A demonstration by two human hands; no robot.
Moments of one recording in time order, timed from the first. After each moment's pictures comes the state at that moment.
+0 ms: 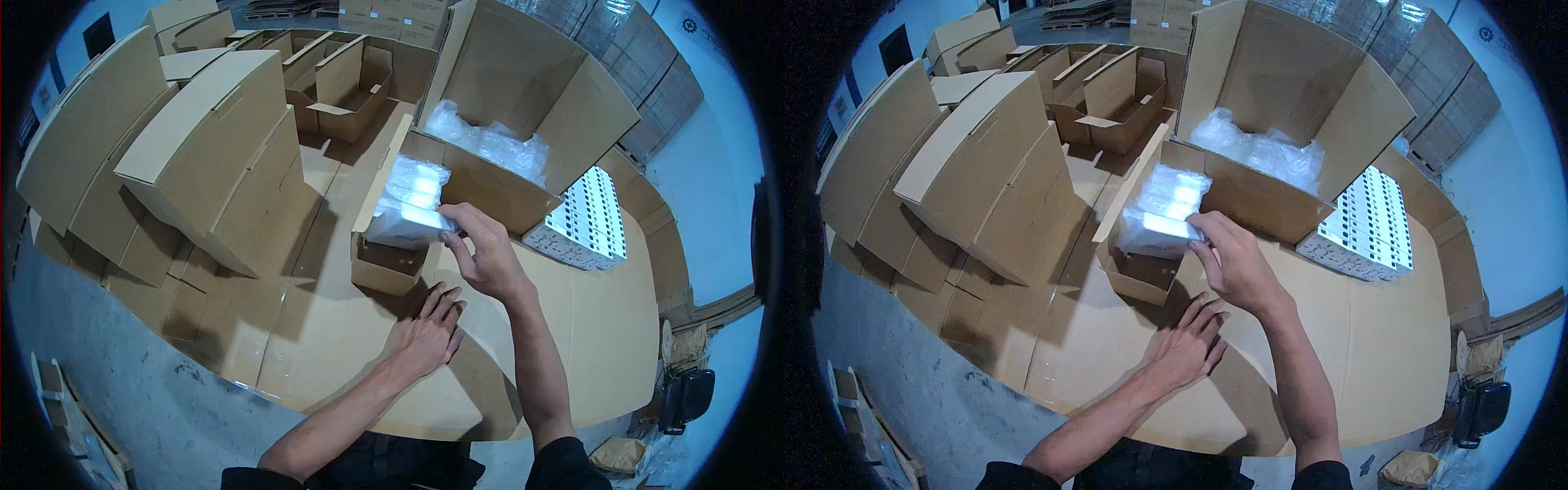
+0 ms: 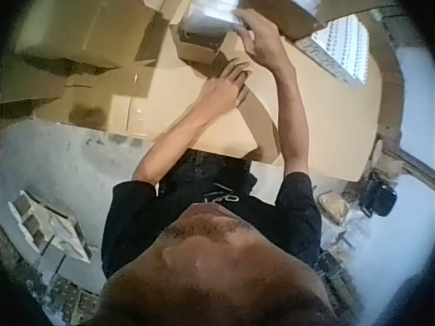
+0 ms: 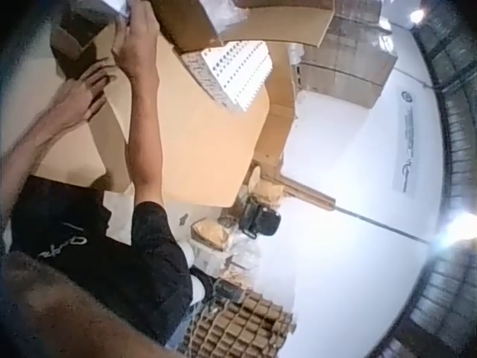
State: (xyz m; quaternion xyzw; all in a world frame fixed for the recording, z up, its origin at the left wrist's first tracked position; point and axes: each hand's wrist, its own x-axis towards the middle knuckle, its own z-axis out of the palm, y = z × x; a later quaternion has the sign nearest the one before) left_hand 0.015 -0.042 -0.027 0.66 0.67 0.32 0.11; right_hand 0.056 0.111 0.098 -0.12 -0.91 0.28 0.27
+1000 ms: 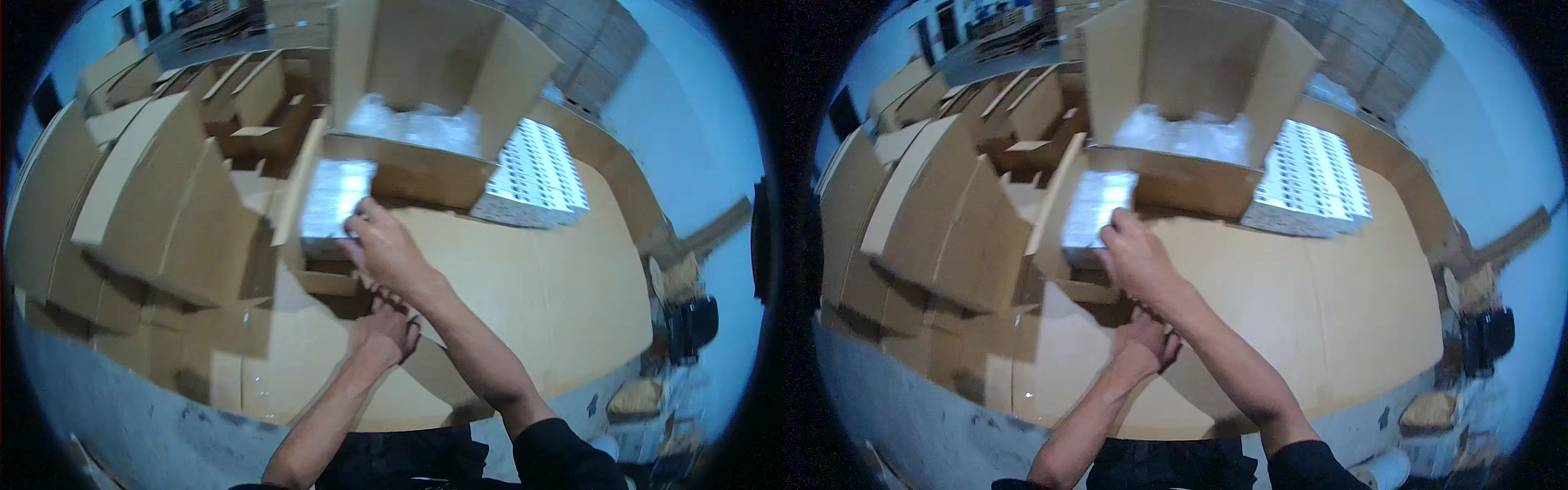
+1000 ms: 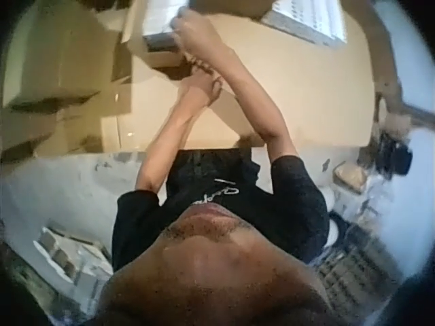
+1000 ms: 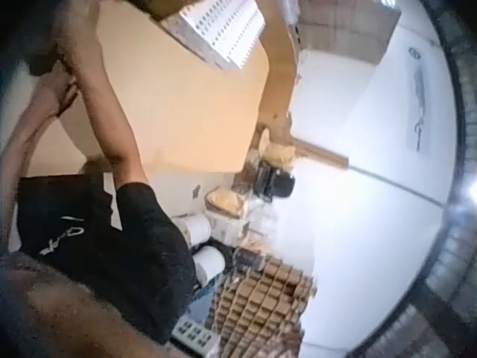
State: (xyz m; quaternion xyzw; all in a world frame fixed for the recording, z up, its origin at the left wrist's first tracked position) left_hand 0.020 -0.031 -0.026 0.65 0.69 0.24 0.20; right_hand 0.036 0.103 0.047 -0.21 -0.93 0.16 0.27
